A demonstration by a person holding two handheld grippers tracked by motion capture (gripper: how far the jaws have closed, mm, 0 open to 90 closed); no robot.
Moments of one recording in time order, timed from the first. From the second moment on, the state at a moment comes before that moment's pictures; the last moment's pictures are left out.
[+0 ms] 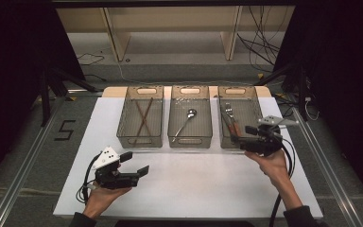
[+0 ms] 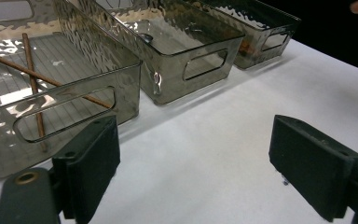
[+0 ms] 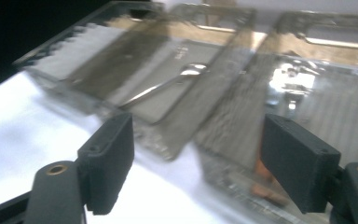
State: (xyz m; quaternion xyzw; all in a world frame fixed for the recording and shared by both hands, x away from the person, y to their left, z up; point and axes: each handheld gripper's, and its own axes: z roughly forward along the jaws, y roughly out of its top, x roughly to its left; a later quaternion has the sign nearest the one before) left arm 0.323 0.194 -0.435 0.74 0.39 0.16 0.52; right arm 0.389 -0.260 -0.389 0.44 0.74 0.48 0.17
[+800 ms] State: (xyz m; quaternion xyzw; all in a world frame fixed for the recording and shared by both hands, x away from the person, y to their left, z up) left arm 0.319 0.195 -0.436 0.75 0.38 0.15 0.53; right arm 0.298 -0.258 -0.427 0.40 0.71 0.55 0.17
